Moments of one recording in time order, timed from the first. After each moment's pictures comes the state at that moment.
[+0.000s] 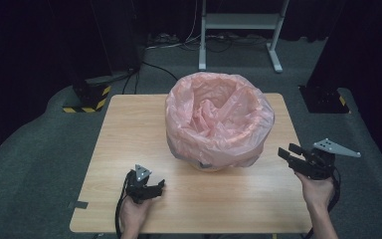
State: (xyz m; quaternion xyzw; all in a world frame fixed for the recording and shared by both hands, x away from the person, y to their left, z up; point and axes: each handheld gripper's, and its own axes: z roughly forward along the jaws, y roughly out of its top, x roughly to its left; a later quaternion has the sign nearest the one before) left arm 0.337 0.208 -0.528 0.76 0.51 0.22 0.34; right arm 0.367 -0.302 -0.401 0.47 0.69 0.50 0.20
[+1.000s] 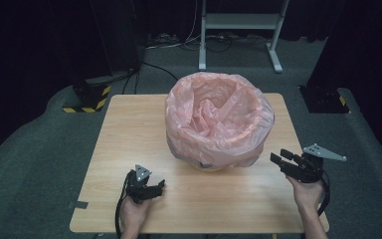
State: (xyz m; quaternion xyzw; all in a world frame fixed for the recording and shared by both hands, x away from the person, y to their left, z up) left arm 0.337 0.208 -0.528 0.76 0.51 0.22 0.34; right arm 0.373 -0.292 -0.434 0.48 0.70 0.50 0.18
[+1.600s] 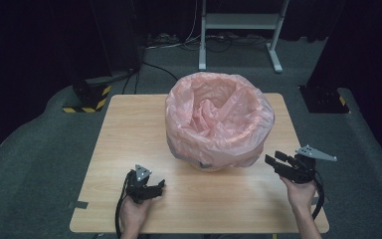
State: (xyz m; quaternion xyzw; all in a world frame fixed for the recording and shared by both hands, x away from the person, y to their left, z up) left arm 0.337 0.208 -0.528 0.76 0.50 0.22 0.34; right arm 0.378 -0.281 -0.450 0.49 0.70 0.49 0.16
